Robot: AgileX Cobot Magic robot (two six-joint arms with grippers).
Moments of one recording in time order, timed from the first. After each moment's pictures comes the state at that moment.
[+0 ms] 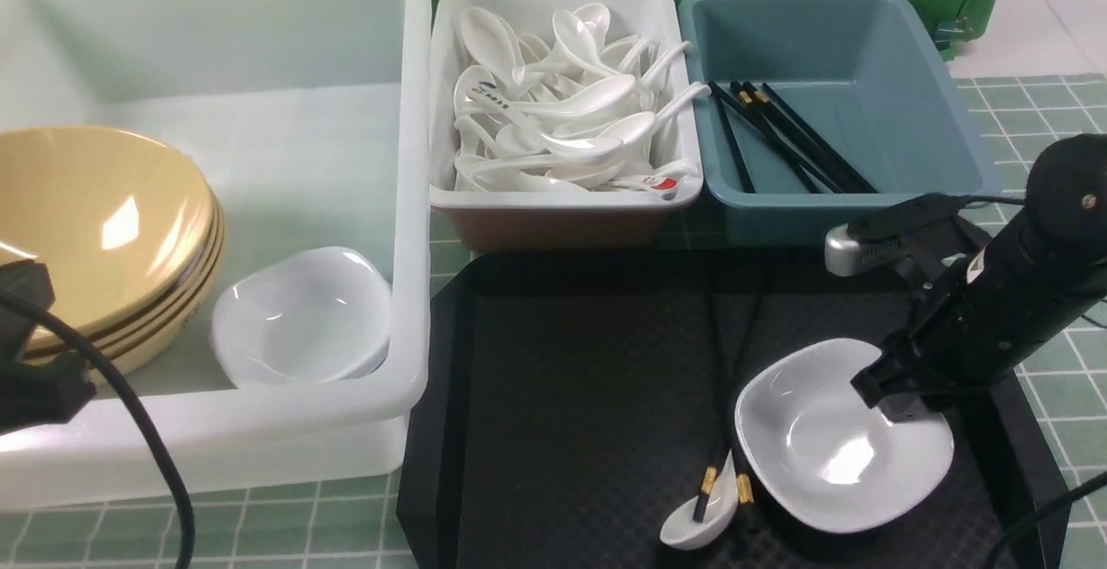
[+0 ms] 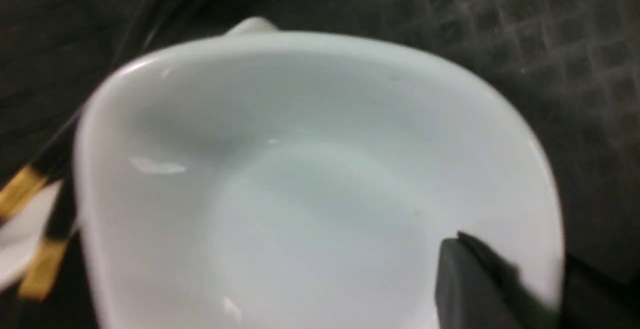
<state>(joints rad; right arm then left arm) 0.23 1.62 -0.97 0.12 0.79 -0.24 -0.09 0.55 -0.50 0.15 0.38 -0.15</state>
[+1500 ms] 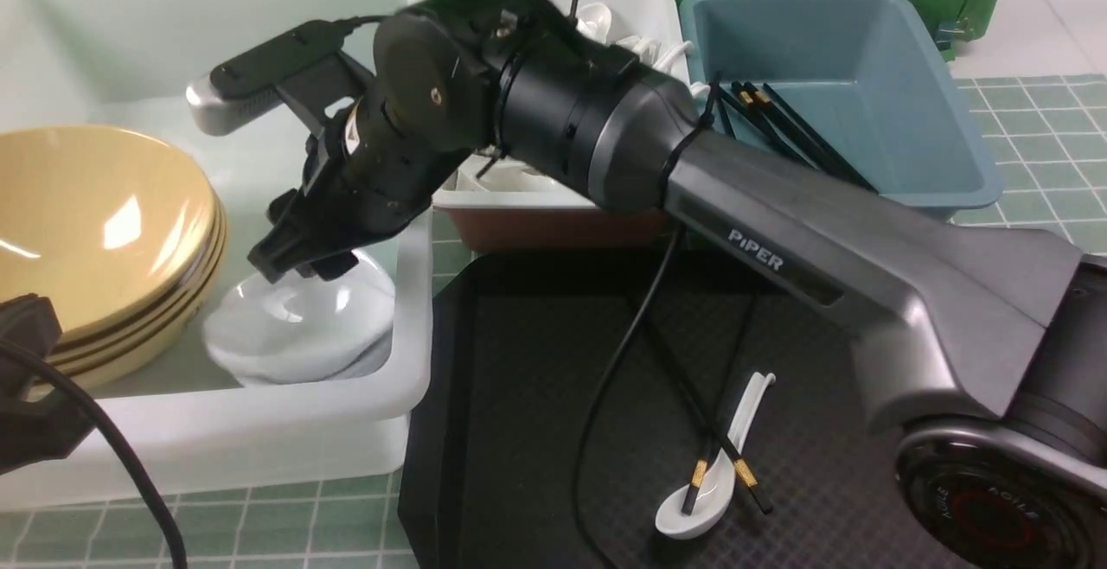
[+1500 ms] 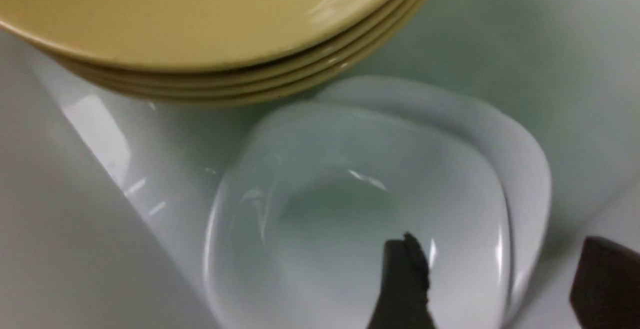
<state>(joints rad) 0.84 2.33 -2.38 0.10 1.04 -0.06 -0.09 0.49 -0.45 0.08 0.39 -0.17</state>
